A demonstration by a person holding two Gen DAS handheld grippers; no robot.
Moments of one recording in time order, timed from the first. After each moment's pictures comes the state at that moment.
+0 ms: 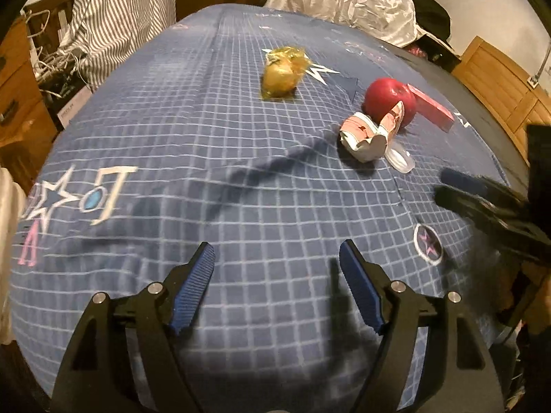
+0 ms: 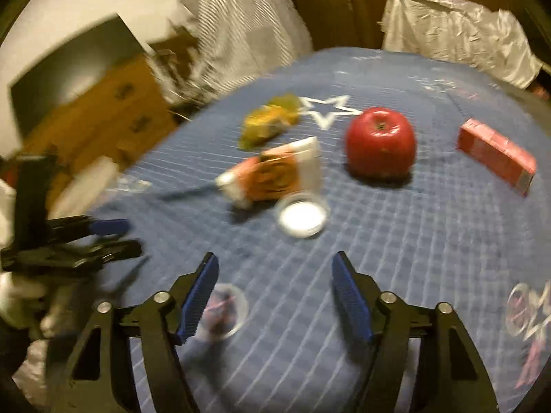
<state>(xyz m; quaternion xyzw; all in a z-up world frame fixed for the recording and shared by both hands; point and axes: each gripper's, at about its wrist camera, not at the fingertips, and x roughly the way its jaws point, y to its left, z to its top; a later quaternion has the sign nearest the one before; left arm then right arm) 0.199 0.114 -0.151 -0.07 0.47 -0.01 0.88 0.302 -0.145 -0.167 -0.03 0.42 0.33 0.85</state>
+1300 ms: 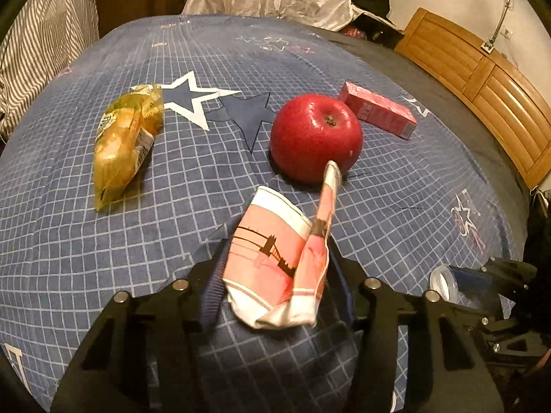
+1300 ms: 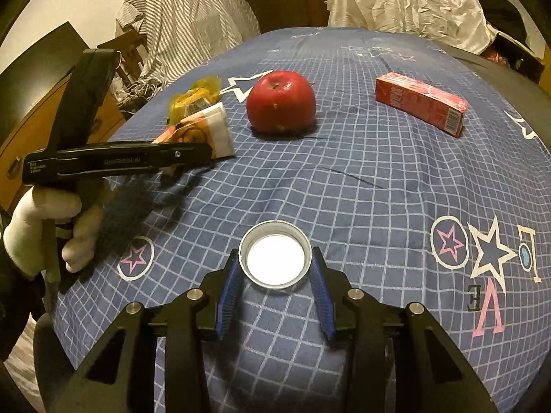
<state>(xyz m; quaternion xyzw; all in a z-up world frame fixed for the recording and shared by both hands) 0.329 0.030 -0.160 -0.02 0.46 -0.15 0.87 0.277 -0.243 -0.183 0.00 0.45 0.25 0.86</state>
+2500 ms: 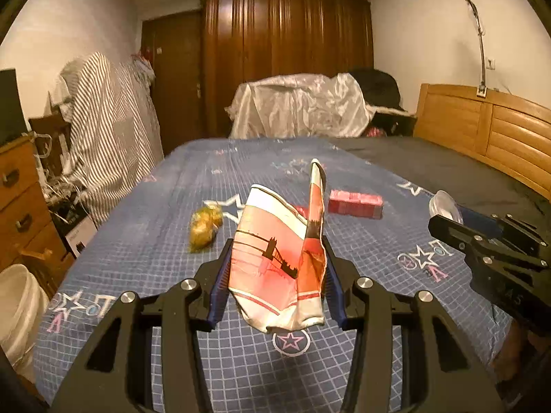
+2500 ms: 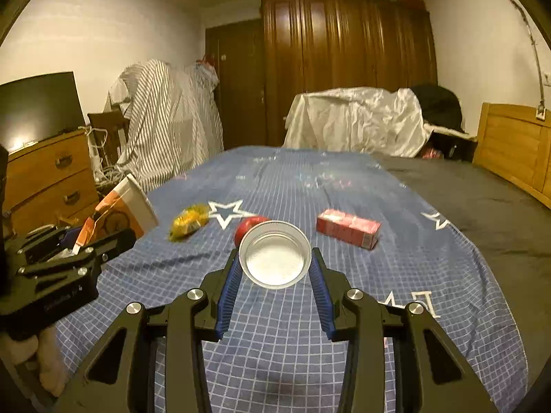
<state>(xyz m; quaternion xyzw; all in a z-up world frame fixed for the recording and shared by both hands) 0.148 -0.010 -0.049 0.02 0.21 -0.02 0.98 0.152 -0.271 -0.056 0.00 0.20 0.14 0.97</state>
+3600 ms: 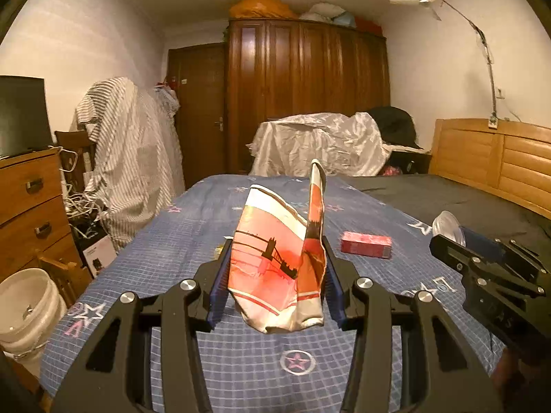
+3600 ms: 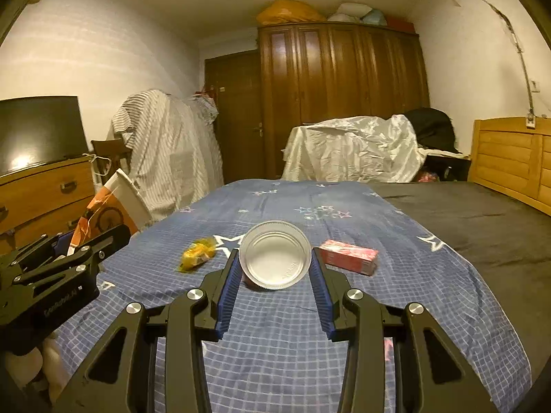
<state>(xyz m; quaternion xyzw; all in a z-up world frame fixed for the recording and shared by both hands) 0.120 -0.009 -0.025 0.00 0.13 0.03 0.99 0.117 -0.266 -0.030 0.01 0.15 0.15 0.98</state>
